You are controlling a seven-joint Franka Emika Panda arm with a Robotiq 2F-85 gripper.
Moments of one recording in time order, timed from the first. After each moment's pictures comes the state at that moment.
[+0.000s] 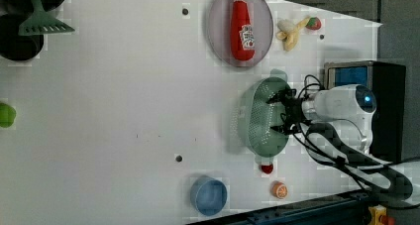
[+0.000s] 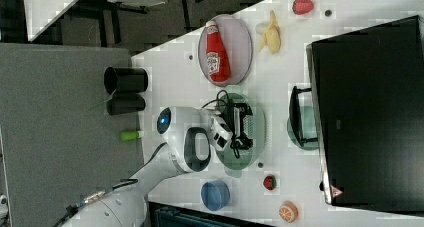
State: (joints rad) arm -0.18 0.42 0.11 -2.35 -0.24 1.04 0.89
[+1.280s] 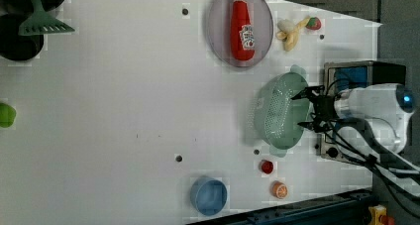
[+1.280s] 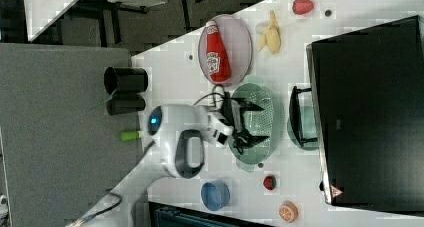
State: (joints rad) arm -0.22 0.26 0.07 -2.35 -0.19 0.94 0.58
